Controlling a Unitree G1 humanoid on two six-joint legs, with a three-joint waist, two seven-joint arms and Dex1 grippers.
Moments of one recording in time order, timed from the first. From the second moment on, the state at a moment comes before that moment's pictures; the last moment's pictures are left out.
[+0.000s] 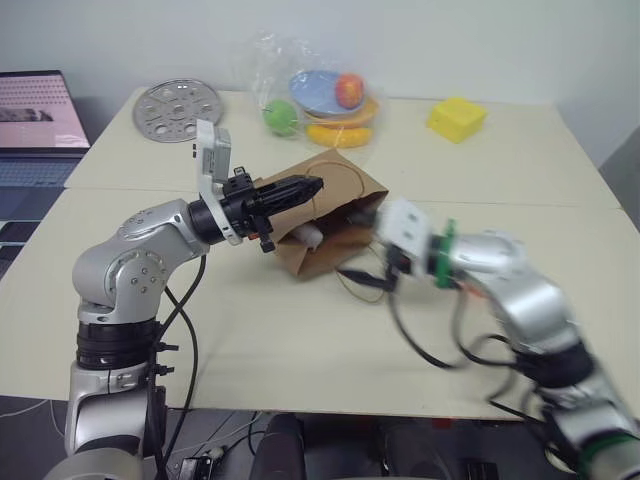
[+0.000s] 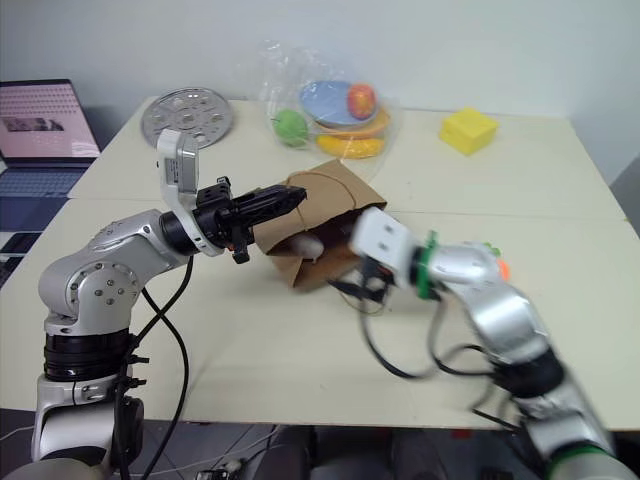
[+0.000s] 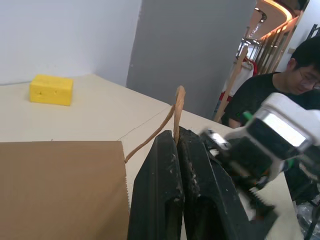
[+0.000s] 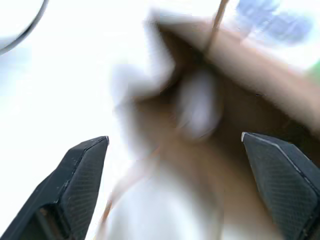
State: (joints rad) left arm -0.62 0.59 0.16 -0.15 -0.84 0.75 -0.86; right arm -0.49 -0.74 0.15 -0.49 0.21 0.66 0.96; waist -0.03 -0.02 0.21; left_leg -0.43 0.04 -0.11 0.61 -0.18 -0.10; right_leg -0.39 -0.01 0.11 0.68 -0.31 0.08
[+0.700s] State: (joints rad) left arm -0.61 0.59 0.15 -0.16 -0.82 0.75 -0.88; right arm -0.30 -0.96 0.15 -0.16 -0.11 0.38 0.82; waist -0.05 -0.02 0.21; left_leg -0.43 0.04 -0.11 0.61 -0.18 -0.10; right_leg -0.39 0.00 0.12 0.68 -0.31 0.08
